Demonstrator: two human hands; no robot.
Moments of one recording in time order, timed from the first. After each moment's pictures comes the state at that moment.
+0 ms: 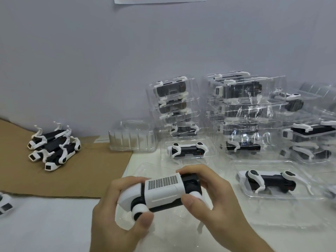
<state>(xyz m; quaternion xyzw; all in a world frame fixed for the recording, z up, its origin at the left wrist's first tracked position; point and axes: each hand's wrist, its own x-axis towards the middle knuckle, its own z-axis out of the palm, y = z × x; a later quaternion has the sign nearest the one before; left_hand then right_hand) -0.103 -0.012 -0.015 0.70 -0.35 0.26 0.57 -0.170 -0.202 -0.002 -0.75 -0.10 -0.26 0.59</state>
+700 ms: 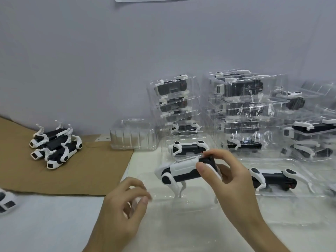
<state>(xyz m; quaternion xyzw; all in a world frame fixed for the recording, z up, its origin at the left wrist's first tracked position) -0.072 -0.001 -0.037 0.79 -0.37 0.16 0.47 -0.164 -0.221 -0.001 -0.72 0.08 -0.35 0.59</state>
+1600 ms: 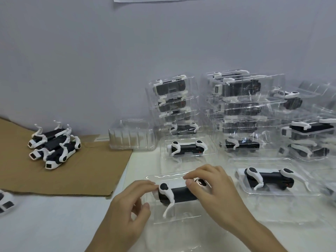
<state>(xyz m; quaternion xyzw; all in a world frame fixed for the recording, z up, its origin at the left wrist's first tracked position) -0.074 -0.006 -0.045 0.79 -0.39 0.11 0.45 -0.156 -0.224 -0.017 -0.90 0.09 -0.19 0.38</state>
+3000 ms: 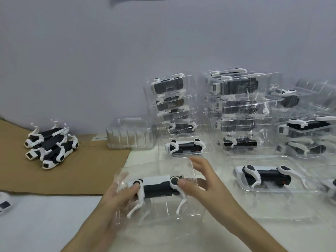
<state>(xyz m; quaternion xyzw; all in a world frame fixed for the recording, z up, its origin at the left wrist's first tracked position) -0.070 0.016 -0.033 0.66 -0.17 -0.25 0.69 -0.154 -0.222 -0.023 -0.77 0.07 -0.12 0.62</state>
